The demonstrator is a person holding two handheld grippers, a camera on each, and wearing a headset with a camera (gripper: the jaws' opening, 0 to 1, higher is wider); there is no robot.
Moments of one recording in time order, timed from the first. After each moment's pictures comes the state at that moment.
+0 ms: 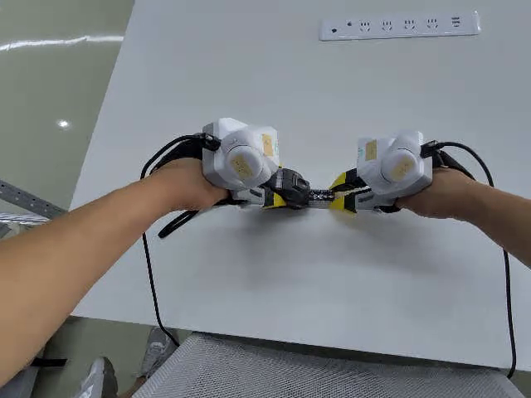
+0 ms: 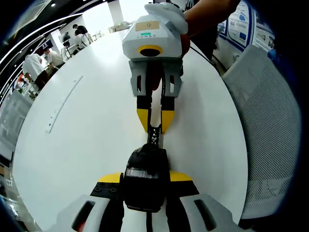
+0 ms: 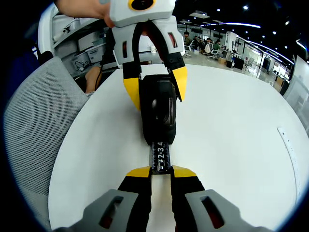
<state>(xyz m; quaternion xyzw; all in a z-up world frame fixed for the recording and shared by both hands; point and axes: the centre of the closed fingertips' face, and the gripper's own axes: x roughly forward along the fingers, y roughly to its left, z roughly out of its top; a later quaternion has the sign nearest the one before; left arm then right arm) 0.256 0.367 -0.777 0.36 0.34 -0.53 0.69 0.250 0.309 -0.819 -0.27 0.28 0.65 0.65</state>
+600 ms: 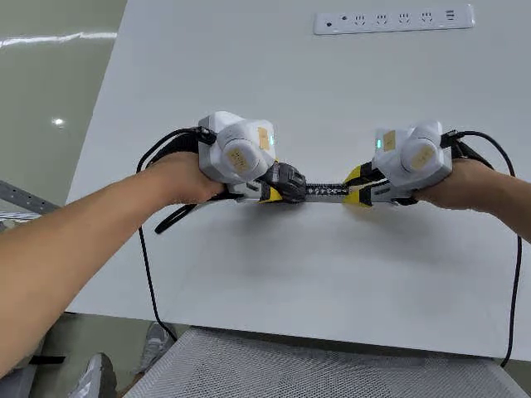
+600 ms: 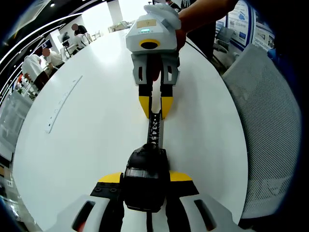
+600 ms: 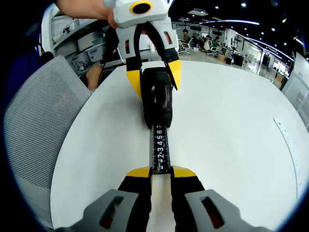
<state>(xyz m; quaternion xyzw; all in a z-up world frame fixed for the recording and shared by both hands) 0.258 0.366 -0.779 0.36 0.34 -0.53 0.69 0.252 0.278 -0.820 -0.27 0.29 0.65 0.65</state>
